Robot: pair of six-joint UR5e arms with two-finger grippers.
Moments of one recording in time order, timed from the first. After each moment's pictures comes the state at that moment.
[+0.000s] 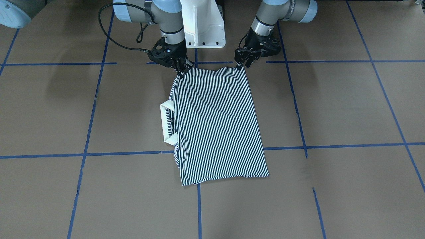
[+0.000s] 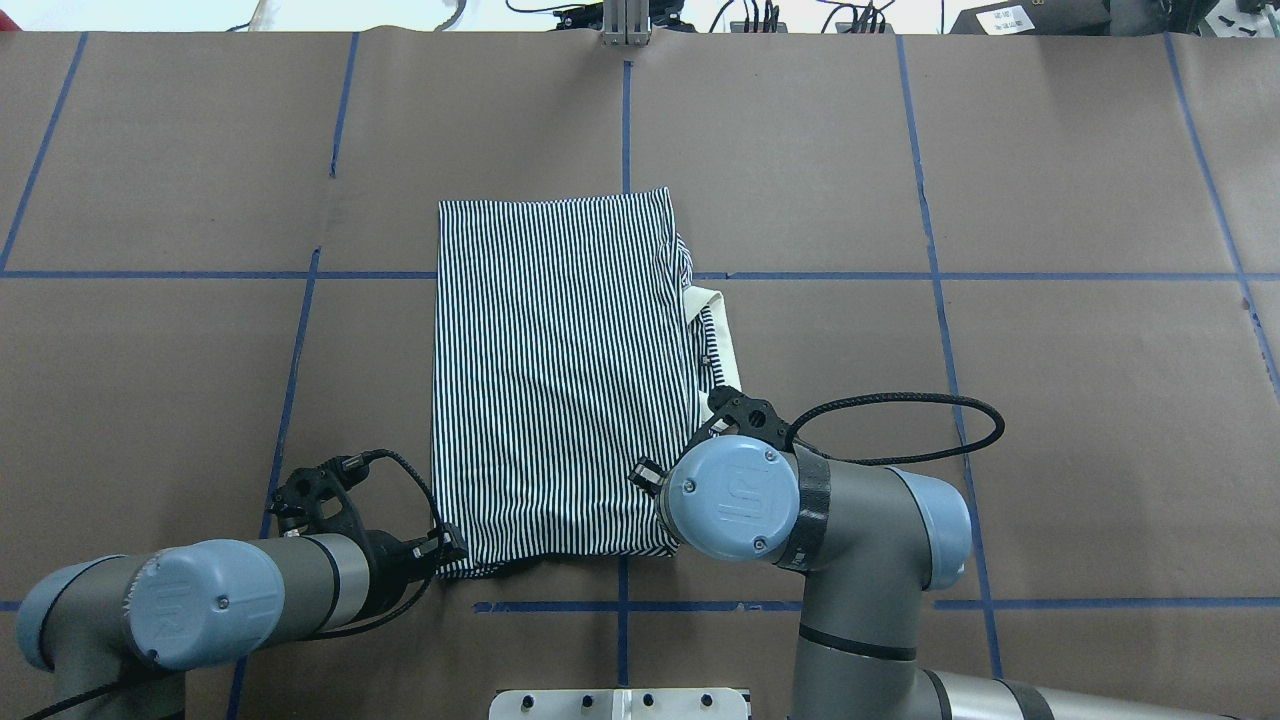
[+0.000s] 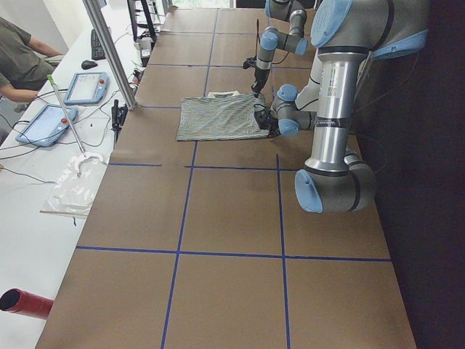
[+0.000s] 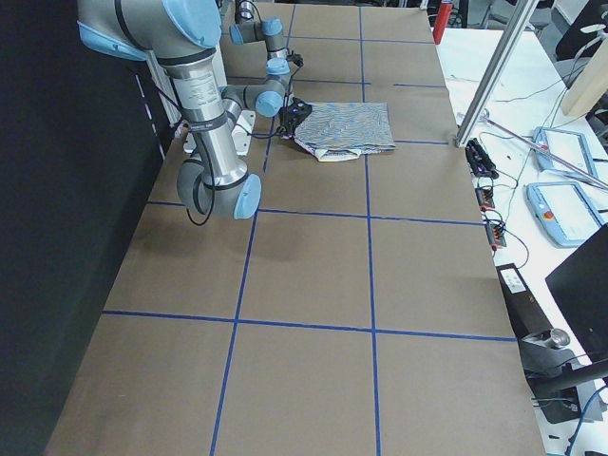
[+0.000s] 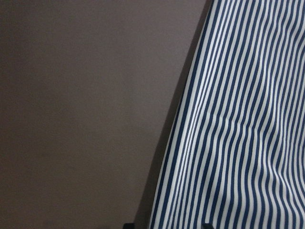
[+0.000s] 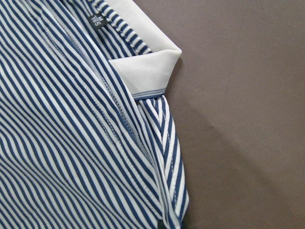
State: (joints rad) left arm -0.19 -1.71 -1.98 -2.06 -1.55 -1.89; right arm 0.26 -1.01 1.83 -1.57 1.62 1.99
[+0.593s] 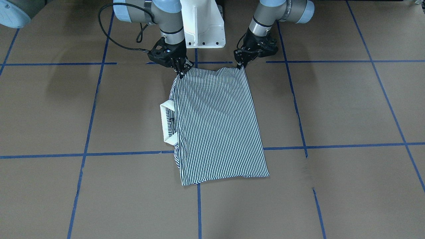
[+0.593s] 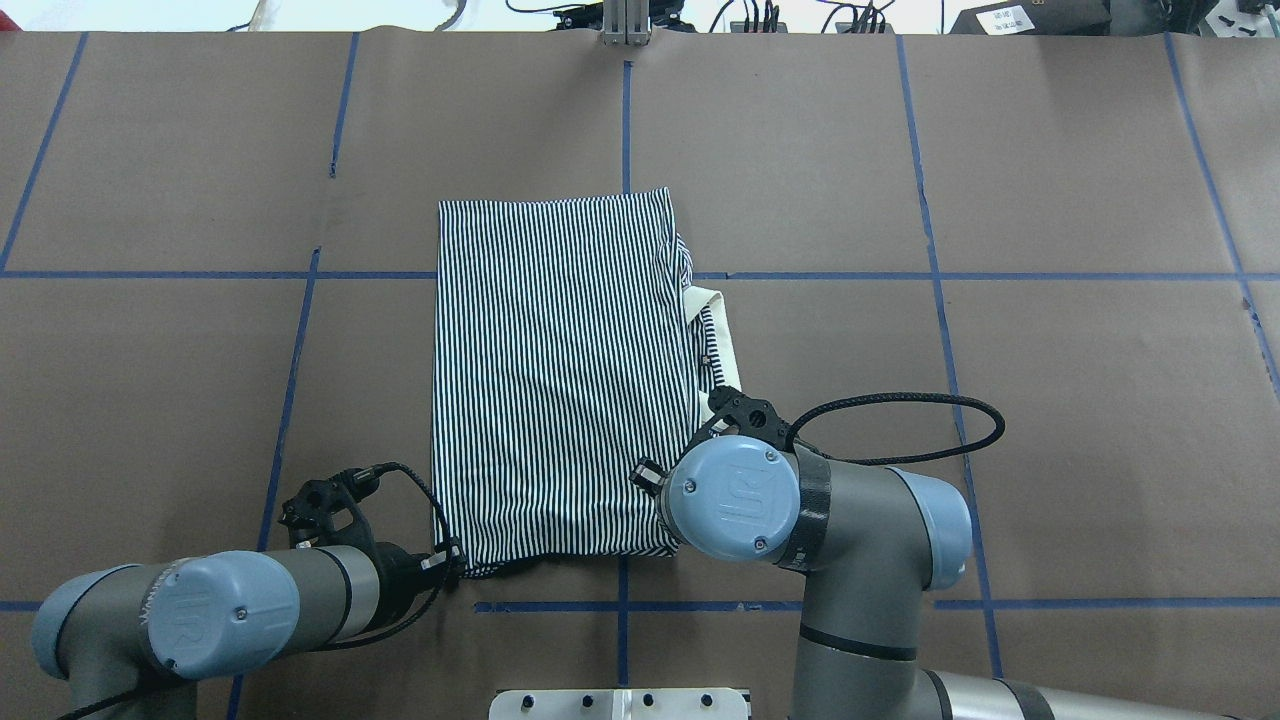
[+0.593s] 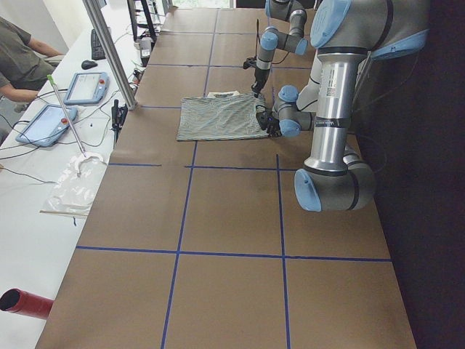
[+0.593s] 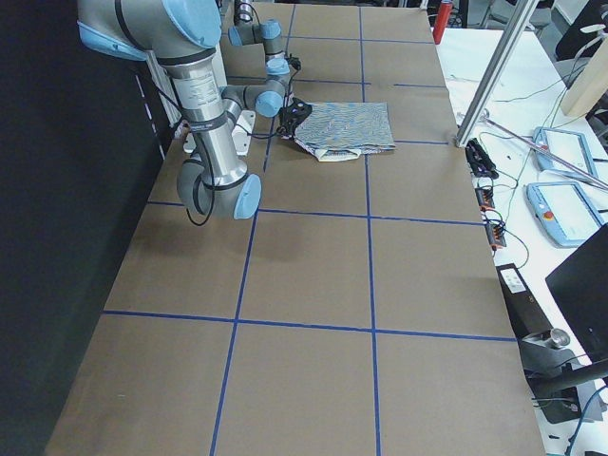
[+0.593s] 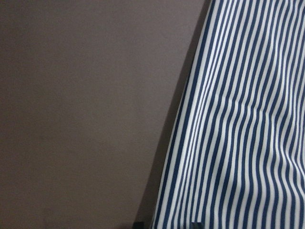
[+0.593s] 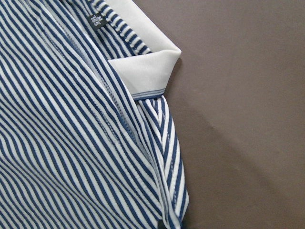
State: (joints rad) left arm -0.17 -1.73 -1.96 -2.05 -1.55 -1.89; right arm 0.26 -1.01 1.83 -1.57 1.62 1.98
